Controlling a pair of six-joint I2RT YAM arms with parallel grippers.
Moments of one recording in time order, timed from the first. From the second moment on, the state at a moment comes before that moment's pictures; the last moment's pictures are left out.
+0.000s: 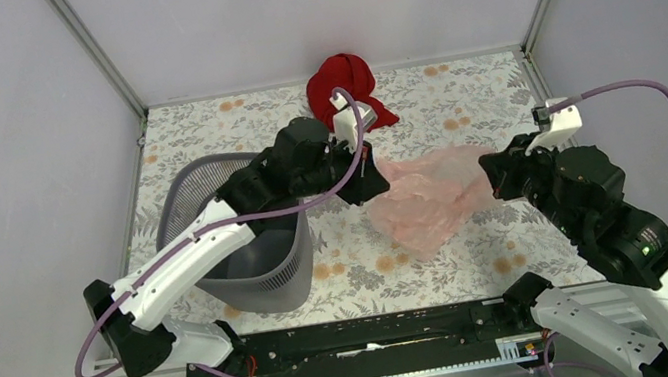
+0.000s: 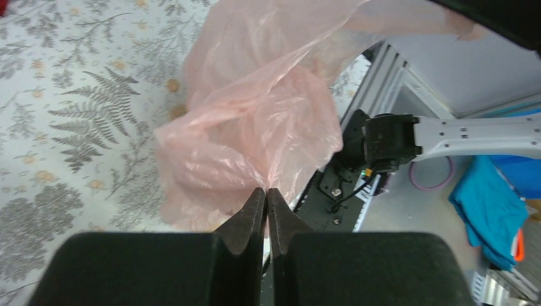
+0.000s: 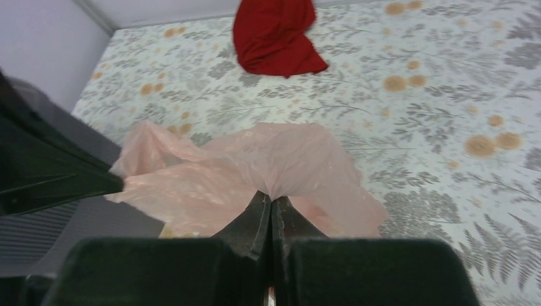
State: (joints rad) left arm -0.94 1.38 1.44 -0.52 0.27 -0.33; right arm 0.55 0.62 1.15 -0.82 0.29 0.37
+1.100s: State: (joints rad) left arm -1.05 1.38 1.18 -0.07 0.38 -0.79; right arm 0.55 0.60 1.15 -0.78 0.30 0.63
